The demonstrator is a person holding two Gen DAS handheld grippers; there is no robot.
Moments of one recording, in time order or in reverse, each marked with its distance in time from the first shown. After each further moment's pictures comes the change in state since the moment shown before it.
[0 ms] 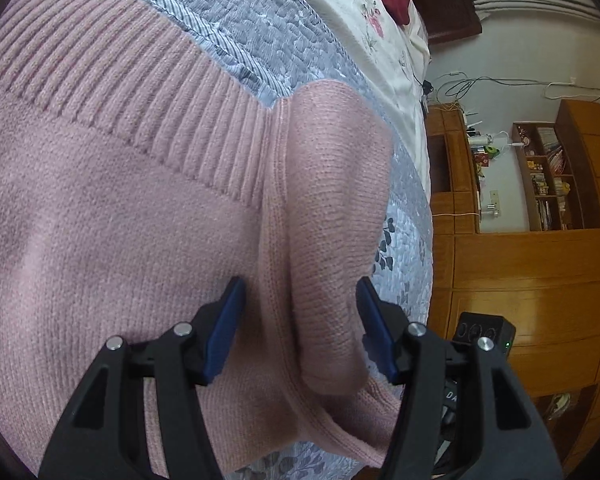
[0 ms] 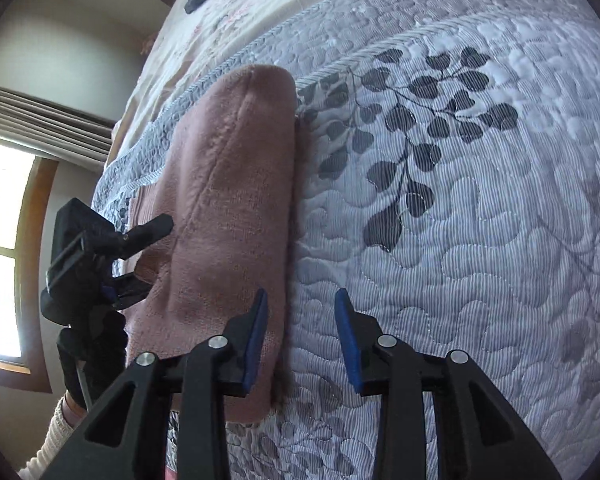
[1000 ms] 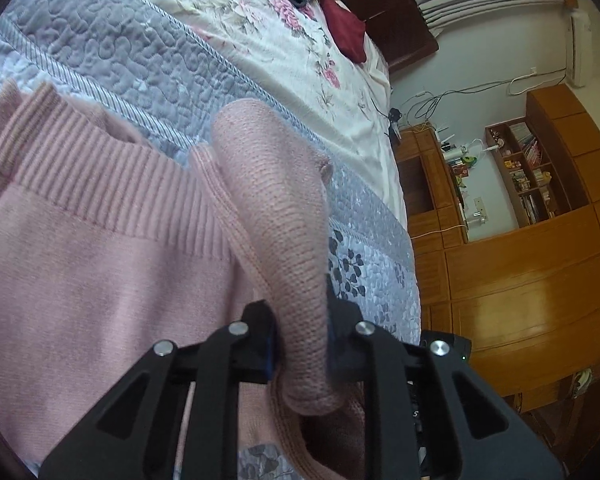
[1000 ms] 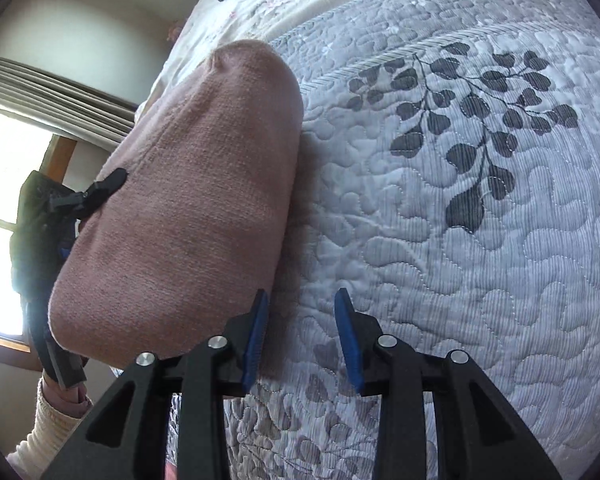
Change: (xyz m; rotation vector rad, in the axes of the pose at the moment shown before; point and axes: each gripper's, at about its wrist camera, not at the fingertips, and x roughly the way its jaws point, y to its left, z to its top) left arm -0.101 -0.026 0.013 0.147 -0.173 -0.006; right arm 0.021 0.047 -0.016 -0.080 0.003 0.042
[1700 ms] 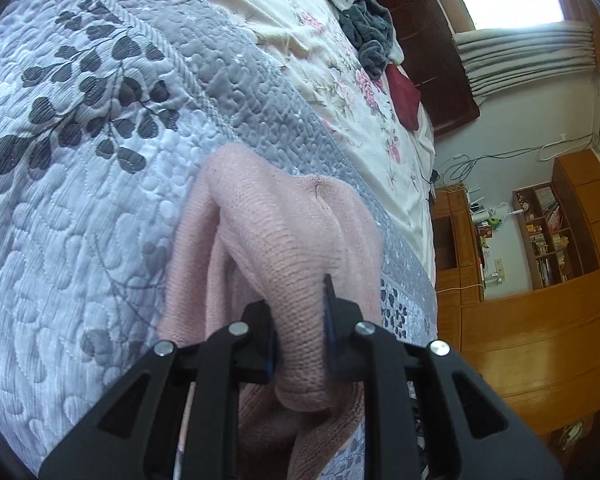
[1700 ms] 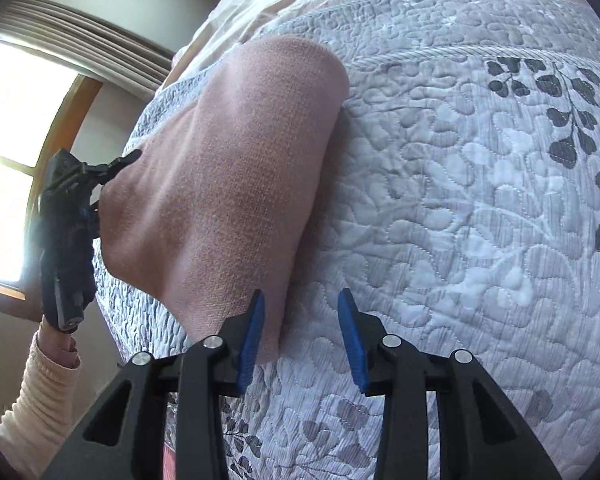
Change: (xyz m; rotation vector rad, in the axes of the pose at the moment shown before) left arm -0.133 0.123 0.032 -0.154 -0.126 0.086; right arm 0.063 0.085 0.001 -0.163 0.108 0.037
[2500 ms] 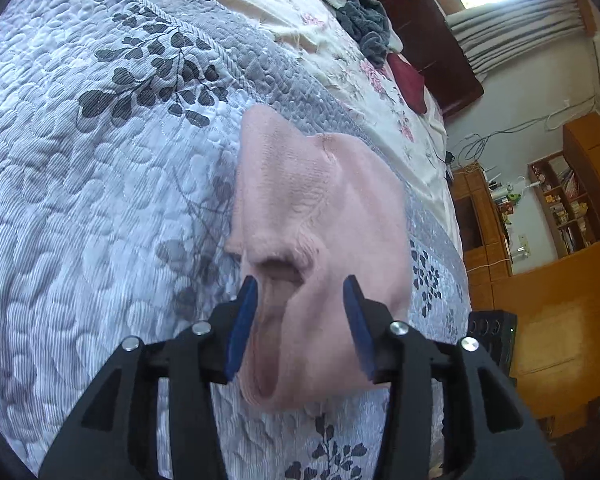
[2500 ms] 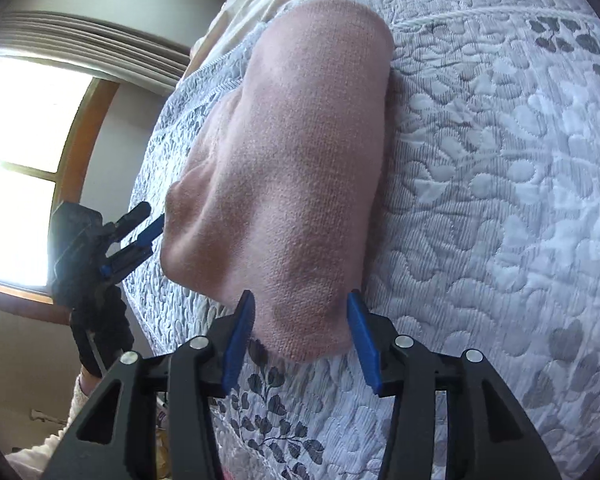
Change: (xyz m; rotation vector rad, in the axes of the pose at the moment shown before) left arm -0.051 0.019 -0.077 0.119 -0.025 0.078; right arm 0.022 0.016 -0.031 0.065 0.043 0.122
